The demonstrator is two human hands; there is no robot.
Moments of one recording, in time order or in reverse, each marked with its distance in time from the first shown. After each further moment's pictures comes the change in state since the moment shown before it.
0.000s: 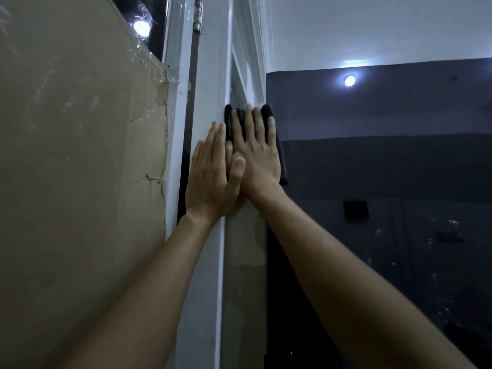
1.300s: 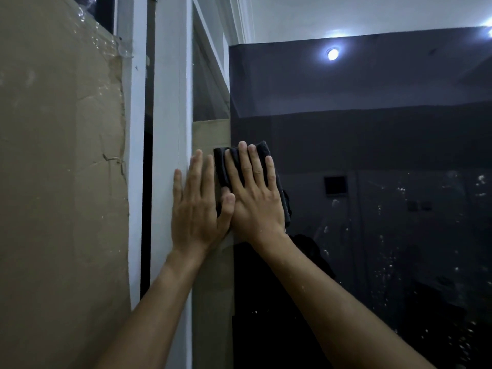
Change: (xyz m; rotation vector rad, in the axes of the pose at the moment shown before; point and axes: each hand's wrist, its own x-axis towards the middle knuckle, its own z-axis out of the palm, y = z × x) left_hand -0.092 0.039 0.018 0.310 -0.118 -0.007; right_hand -0.137 0.041 0.015 0.031 0.050 -0.064
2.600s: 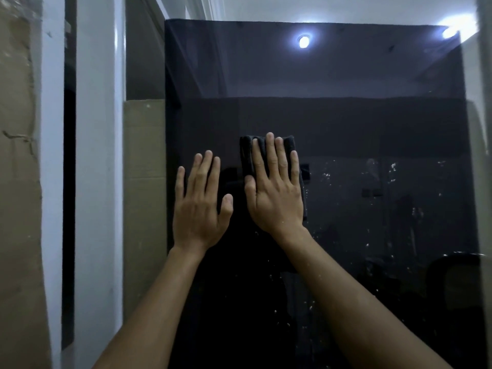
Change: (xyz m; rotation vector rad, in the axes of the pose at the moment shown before) left_hand -0.016 0.111 0.042 -0.040 0.003 0.074; right_hand -0.057 0.138 -0.039 -0.045 0.021 0.146
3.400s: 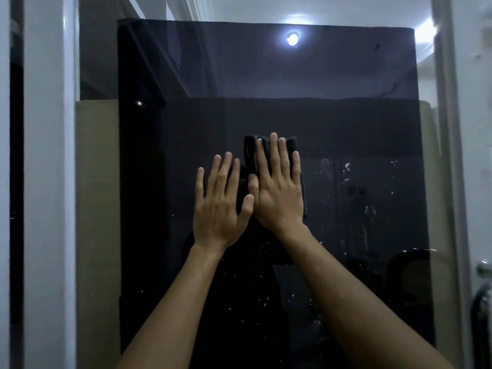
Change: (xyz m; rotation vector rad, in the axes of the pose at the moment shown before) left_hand 0.016 0.112 0.027 -0.059 -0.053 0.005; right_hand -0.010 0.088 -0.015 -0.025 -0.003 0.028
